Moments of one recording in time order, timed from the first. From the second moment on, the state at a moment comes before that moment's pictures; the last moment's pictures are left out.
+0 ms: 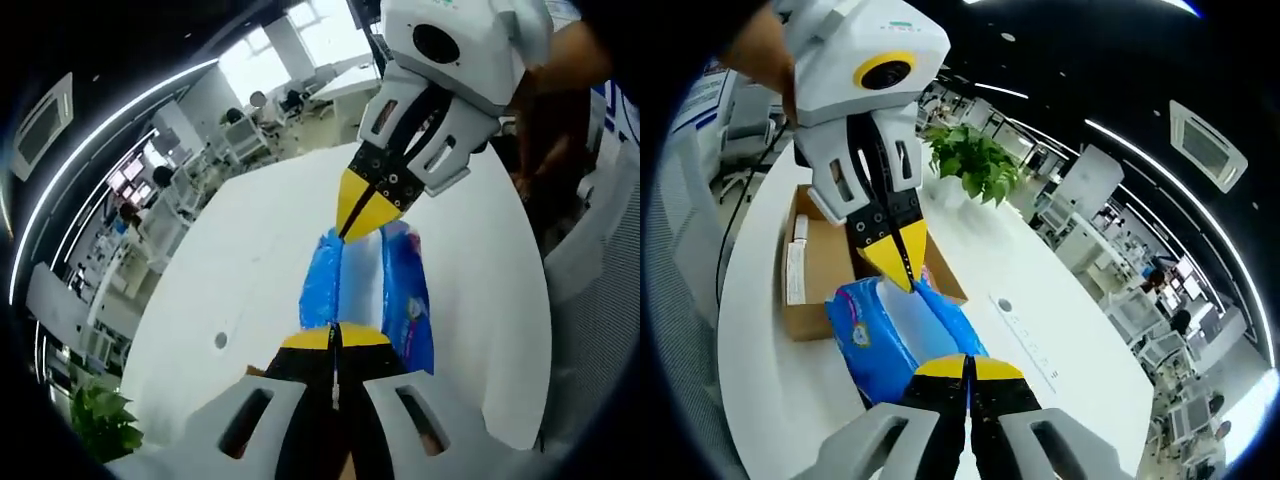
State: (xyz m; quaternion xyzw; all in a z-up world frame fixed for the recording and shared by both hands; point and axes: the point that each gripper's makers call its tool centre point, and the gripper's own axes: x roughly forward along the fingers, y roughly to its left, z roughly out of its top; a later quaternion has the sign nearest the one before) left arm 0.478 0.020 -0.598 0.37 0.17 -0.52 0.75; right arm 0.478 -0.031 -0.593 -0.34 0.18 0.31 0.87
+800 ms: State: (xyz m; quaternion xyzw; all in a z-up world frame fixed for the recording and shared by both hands) left arm 0.469 -0.074 -0.621 0.37 0.16 -0.56 0.72; right arm 0.469 -0.123 -0.614 -0.31 0.20 0.23 0.90
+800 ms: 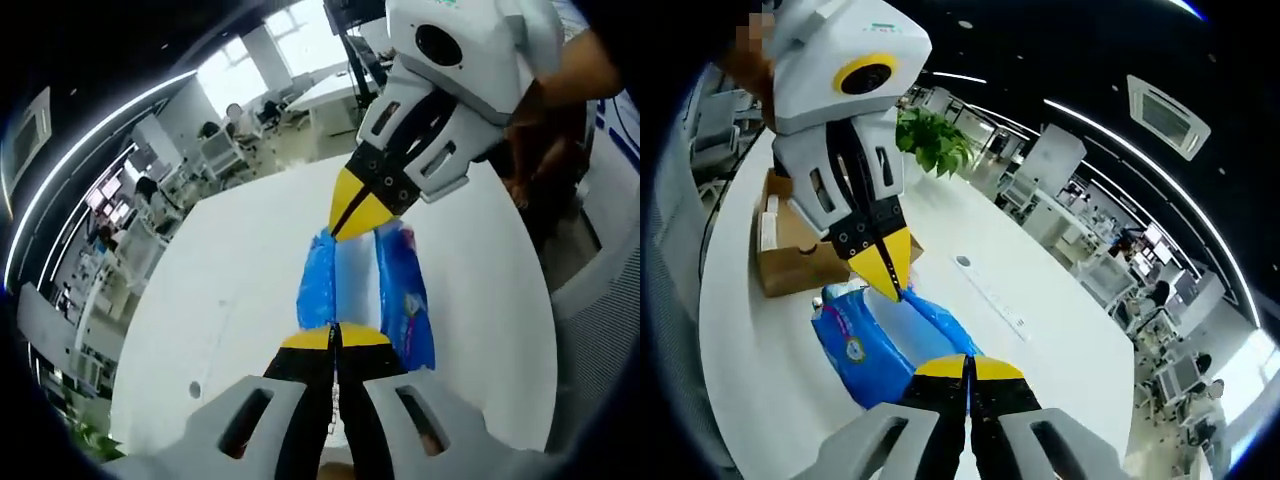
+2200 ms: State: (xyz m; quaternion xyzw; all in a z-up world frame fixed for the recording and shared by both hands) left arm 0.478 -0.132 -0.710 0.36 0.21 -0.58 0.69; right arm 0.476 -0.183 -0.702 -0.29 0.26 0.20 0.90
